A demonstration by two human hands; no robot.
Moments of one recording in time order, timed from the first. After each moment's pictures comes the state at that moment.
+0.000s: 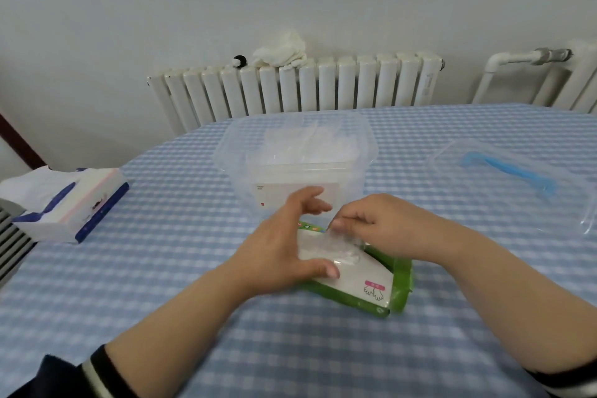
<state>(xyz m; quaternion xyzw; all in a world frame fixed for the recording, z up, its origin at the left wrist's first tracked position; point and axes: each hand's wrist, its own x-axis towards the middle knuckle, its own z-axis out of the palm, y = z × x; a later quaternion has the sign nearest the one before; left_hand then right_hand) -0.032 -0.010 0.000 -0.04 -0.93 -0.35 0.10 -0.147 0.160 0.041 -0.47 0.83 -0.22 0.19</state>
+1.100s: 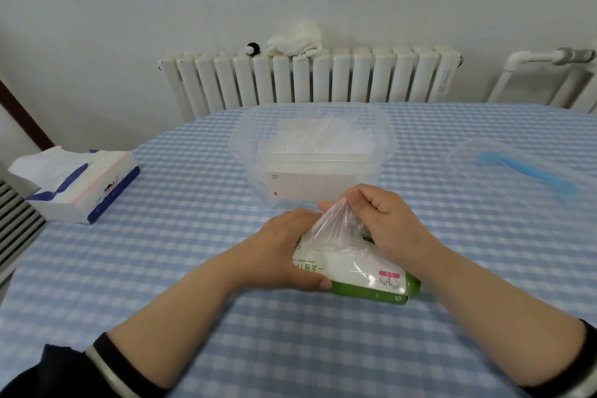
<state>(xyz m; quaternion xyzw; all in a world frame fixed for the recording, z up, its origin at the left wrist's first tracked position) -0.025 -0.036 -0.020 -0.01 -0.96 -0.29 -0.03 -0.129 0.142 0.003 -0.36 0.72 -0.56 0.19</state>
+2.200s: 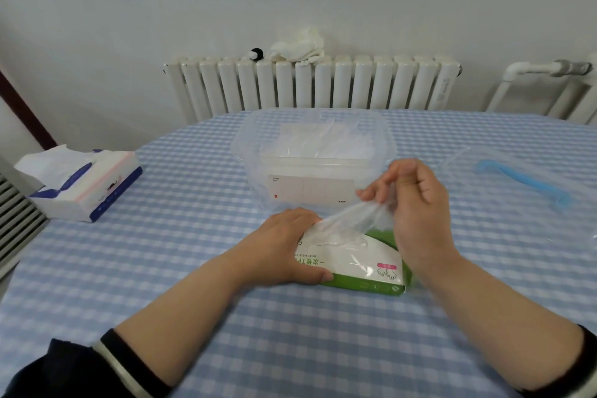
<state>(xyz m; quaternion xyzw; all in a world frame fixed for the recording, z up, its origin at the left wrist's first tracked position) -0.032 -0.038 -0.027 0.01 -0.97 -0.23 0.00 -0.126 0.145 0.019 -0.26 0.60 -0.76 0.01</state>
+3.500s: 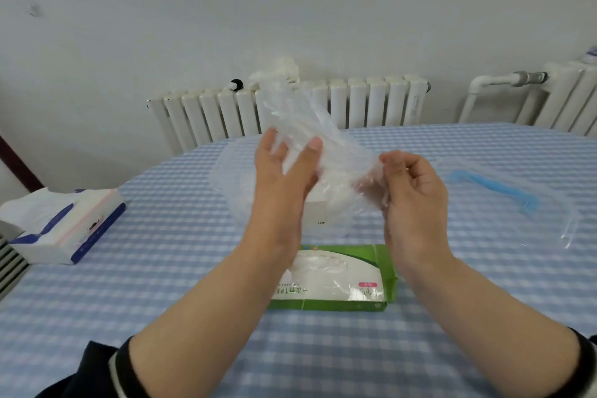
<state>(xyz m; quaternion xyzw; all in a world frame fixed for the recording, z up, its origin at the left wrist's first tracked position) -0.065 0.039 0.082 0.11 -0.55 -0.77 0.30 -0.127 0.154 0.060 -0.14 0.51 -0.85 -0.01</state>
